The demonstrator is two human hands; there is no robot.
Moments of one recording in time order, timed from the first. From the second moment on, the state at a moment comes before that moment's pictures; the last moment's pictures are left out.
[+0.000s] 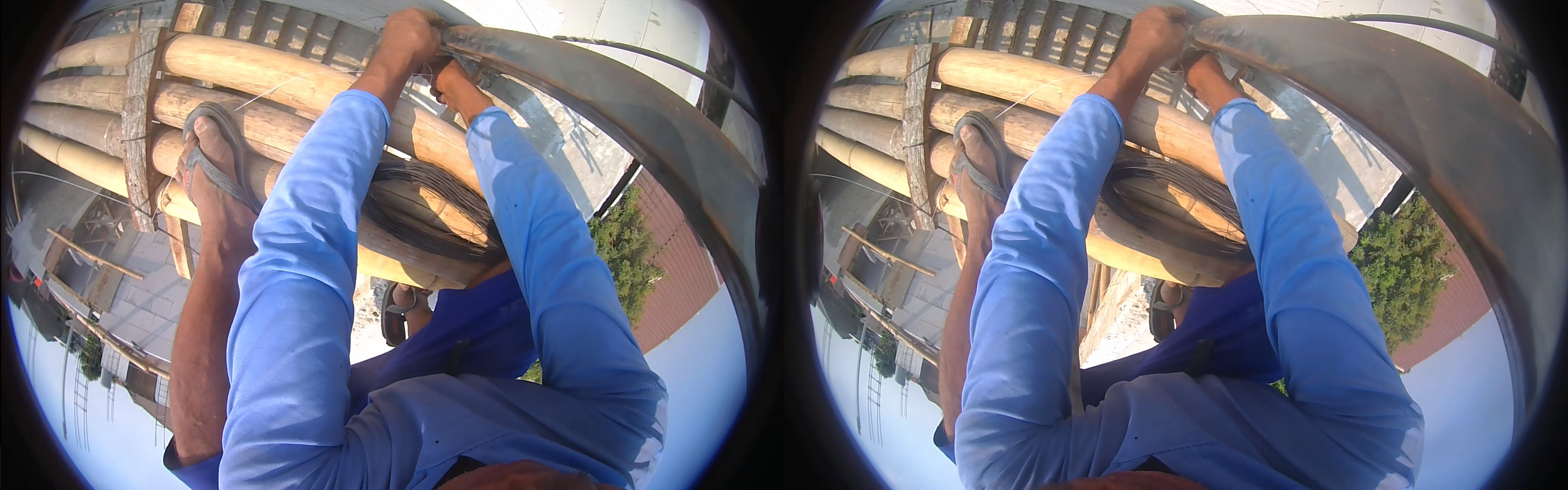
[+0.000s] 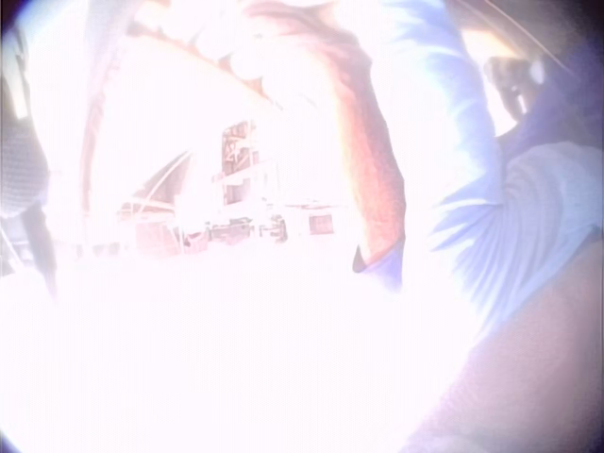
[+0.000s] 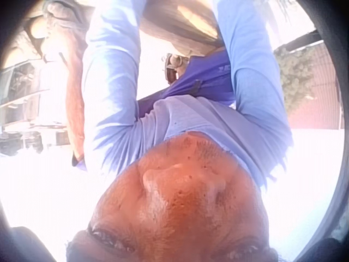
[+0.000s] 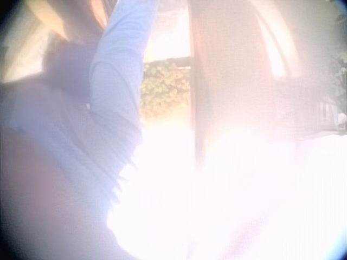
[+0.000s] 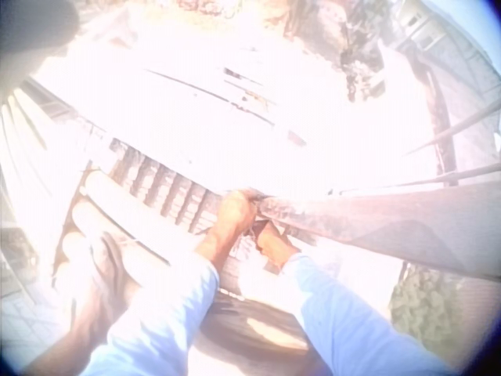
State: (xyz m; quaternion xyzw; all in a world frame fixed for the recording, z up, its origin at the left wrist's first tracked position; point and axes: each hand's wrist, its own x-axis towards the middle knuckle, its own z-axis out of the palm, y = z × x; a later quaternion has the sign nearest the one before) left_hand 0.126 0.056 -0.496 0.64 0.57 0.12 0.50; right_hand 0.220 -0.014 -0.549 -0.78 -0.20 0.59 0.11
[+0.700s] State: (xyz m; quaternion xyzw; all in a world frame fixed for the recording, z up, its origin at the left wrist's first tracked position) left_hand 0.134 0.073 -0.532 0.63 0.59 -0.12 0.48; right_hand 0.229 -0.013 -0.535 -0.79 -0.17 0.59 0.01
